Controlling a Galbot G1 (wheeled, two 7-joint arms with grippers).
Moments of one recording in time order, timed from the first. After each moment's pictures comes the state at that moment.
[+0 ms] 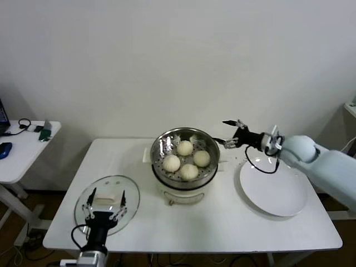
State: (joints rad) left arm 1.73 -1.48 -0.55 -2.14 0.18 -0.03 -0.10; right arm -0.17 0.55 -0.63 1.48 0.86 0.10 -0.36
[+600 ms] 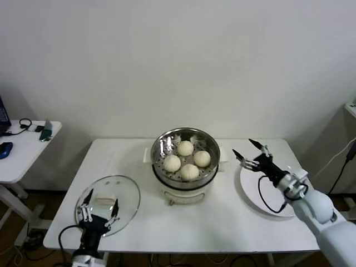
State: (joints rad) left arm 1.76 -1.46 -0.62 -2.13 0.73 -0.01 -0.05; right arm -1.13 0.79 0.37 1.68 0.67 0.11 -0.27
